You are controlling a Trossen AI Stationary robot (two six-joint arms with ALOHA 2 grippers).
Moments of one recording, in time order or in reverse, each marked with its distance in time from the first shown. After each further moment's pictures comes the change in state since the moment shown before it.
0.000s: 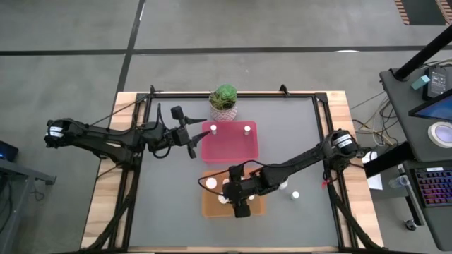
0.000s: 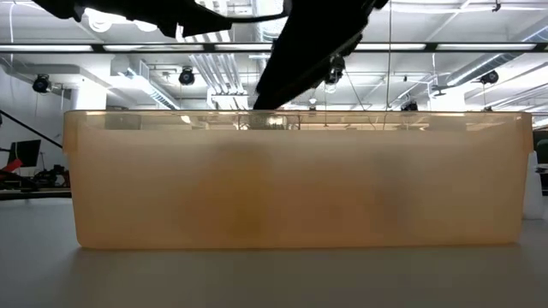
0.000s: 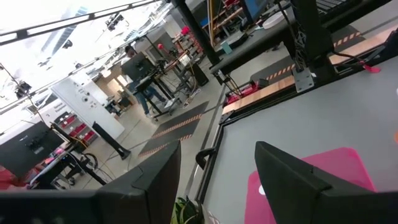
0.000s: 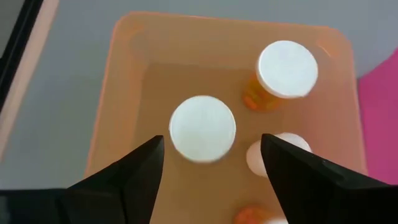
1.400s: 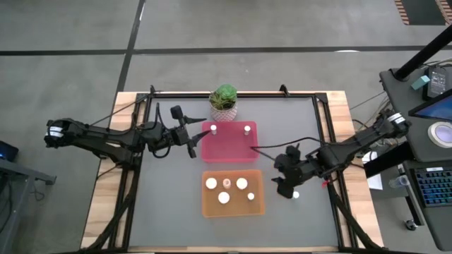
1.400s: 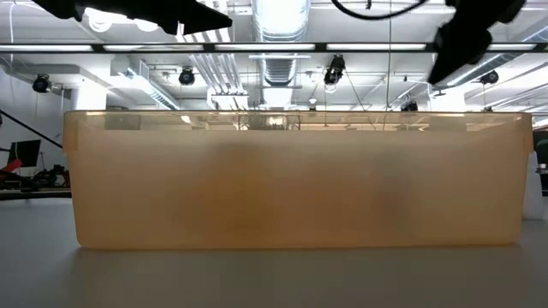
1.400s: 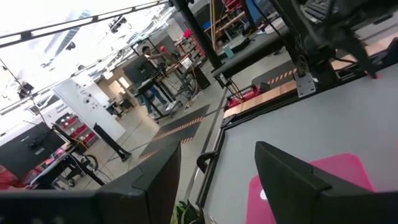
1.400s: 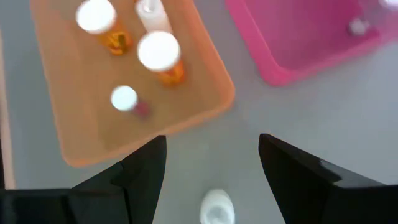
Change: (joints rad) left arm 0.000 0.000 0.000 0.020 0.000 -0.004; right arm 0.089 -0.692 -0.484 -0.316 0.180 0.536
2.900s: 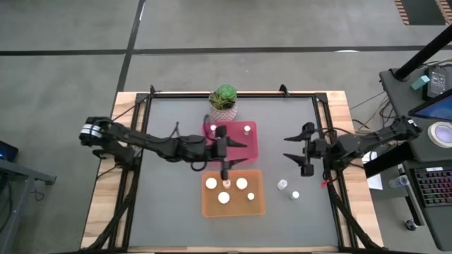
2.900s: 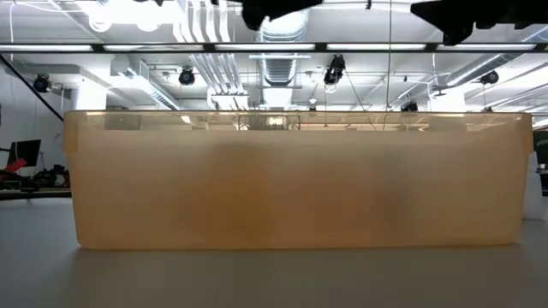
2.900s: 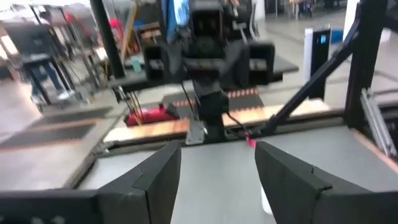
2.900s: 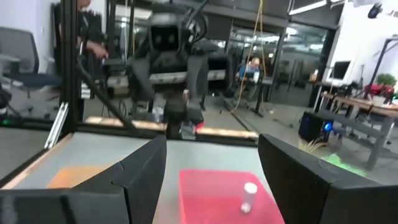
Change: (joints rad) left arm -0.106 0.542 0.408 0.053 0.211 -0.443; right arm -0.120 -0.817 -0.696 1.090 0.096 -0.909
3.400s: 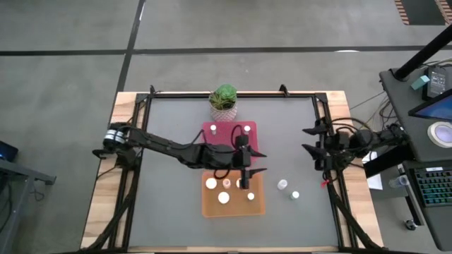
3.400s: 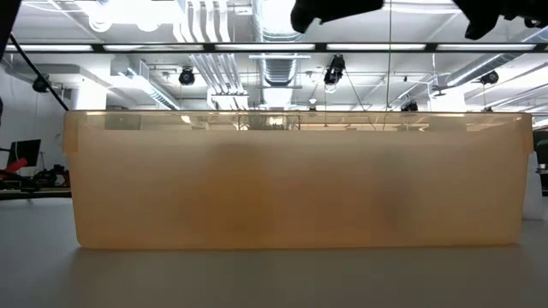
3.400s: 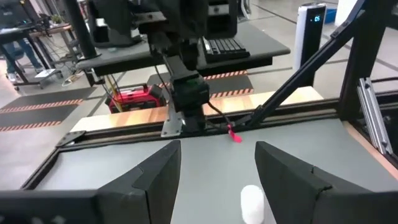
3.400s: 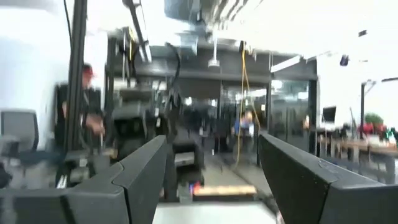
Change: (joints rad) left arm -0.038 0.268 0.319 -0.156 0.000 -0.051; right arm 0.000 -0.258 -0.092 0.047 0.000 -0.030
